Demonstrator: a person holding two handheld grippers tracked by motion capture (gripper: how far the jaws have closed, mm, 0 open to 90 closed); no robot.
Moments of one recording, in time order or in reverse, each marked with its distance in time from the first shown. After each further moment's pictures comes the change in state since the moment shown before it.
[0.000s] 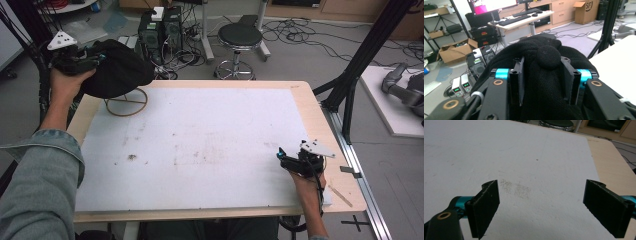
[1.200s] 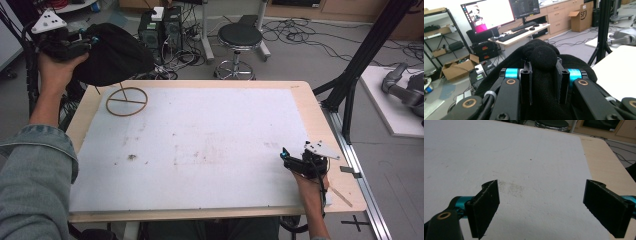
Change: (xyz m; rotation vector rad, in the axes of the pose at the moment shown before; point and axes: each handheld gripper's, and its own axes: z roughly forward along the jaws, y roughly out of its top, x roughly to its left) left arm -0.008 0.053 -0.020 -0.071 -0.015 0.067; right arm -0.007 -0.003 -0.006 -0.009 -0.021 0.025
